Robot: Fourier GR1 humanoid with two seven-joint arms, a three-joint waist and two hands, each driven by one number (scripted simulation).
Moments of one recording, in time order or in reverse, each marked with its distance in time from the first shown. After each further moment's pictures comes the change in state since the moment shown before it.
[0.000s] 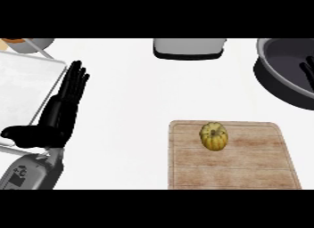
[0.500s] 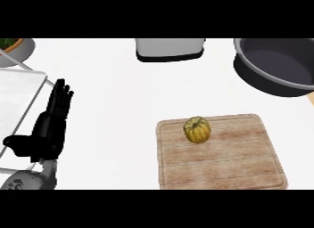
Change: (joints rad) left arm 0.133 -0.009 0.048 0.043 -0.015 0.082 -0.024; right arm 0.061 -0.187 -0.108 -0.182 0.549 -0.363 0.177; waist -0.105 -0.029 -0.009
